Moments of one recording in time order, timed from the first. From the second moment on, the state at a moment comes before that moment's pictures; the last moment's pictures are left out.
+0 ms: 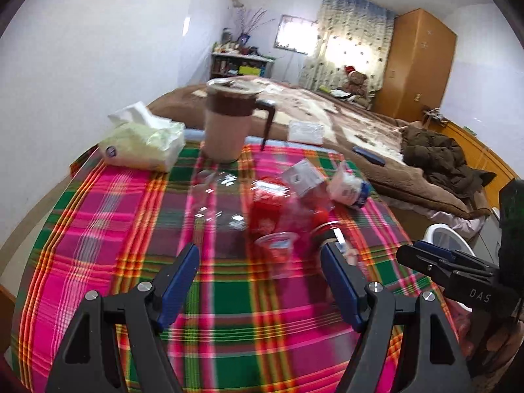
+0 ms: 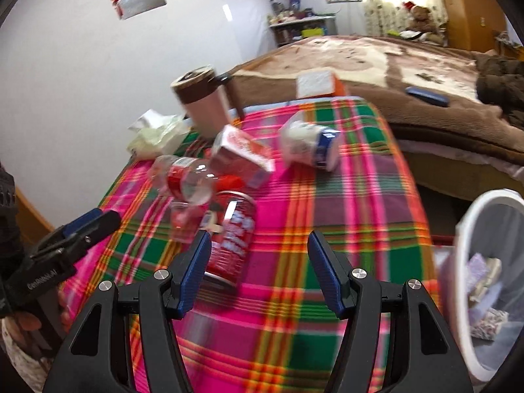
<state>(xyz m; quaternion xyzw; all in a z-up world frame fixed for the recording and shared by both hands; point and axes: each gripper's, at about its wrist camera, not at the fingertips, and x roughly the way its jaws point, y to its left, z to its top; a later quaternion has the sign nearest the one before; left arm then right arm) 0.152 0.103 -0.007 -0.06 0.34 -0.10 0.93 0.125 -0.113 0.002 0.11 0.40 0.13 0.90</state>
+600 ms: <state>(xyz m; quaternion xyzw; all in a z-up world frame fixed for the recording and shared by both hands) 0.182 0.115 -0.037 -0.10 0.38 -0.14 0.91 0.165 -0.082 -0.025 0.09 0.47 0.15 0.86</state>
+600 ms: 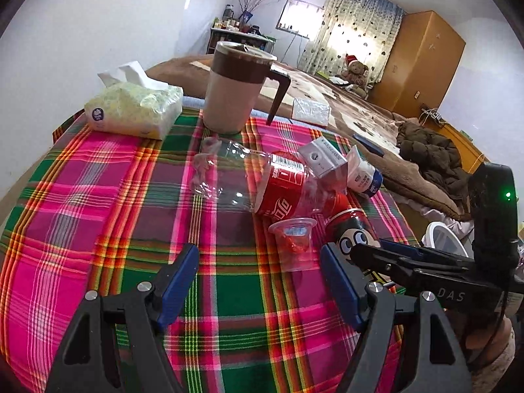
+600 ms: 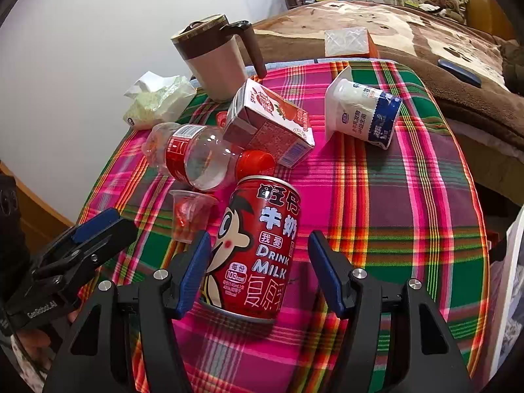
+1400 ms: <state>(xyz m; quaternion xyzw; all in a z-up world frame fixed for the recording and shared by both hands) 0.218 0.081 -0.063 -0.06 0.43 -0.14 0.89 0.159 -0.109 -0.022 0.06 0.45 0.11 0.88</state>
